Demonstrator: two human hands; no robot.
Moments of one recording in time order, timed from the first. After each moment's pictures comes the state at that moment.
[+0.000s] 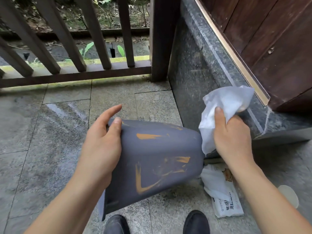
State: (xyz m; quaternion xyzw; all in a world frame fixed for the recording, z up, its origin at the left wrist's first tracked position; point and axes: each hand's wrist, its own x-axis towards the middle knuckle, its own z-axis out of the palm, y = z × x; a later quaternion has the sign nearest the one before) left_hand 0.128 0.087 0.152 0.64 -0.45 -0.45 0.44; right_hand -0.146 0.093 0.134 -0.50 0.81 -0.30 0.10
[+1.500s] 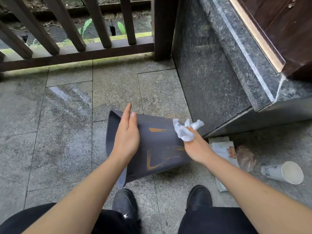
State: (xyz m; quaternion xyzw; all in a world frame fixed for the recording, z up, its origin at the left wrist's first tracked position) left_hand 0.119 0.101 0.040 0.66 -0.48 -0.46 0.35; right_hand -0.104 0.131 0.004 -0.58 0.71 -0.04 0.39
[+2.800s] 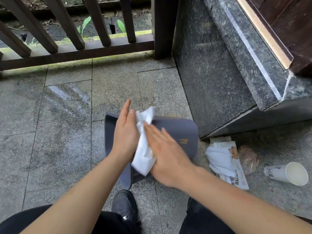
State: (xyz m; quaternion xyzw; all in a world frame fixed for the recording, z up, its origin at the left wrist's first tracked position) left_hand 0.116 0.089 0.038 0.65 -0.43 -0.48 0.40; right_hand -0.019 0.155 0.064 -0.78 0.53 -0.12 0.31
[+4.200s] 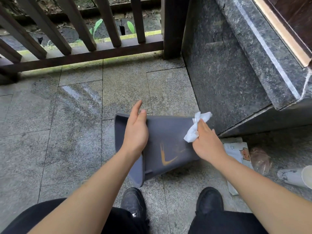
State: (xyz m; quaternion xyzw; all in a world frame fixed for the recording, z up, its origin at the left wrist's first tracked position) left_hand 0.119 0.090 0.042 0.64 -0.45 -0.49 0.38; right_hand -0.100 0.124 -0.007 -0.60 0.74 -0.05 0.31
